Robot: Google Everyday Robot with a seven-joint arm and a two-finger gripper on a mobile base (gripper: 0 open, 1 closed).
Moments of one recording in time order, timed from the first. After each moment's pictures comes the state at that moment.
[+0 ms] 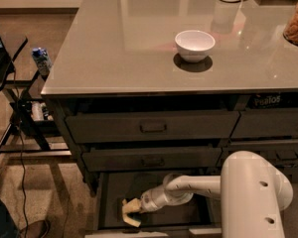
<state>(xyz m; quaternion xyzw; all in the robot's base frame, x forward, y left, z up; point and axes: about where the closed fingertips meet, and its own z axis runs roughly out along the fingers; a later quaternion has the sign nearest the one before) 0.476 0.064 0.241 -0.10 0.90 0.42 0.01</state>
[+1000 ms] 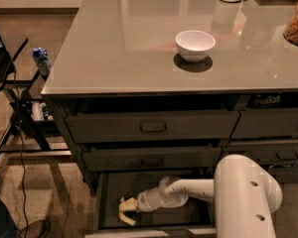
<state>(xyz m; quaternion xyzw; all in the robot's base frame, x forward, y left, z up) 0.492 0.082 0.214 -0.07 0.90 0.42 0.03</state>
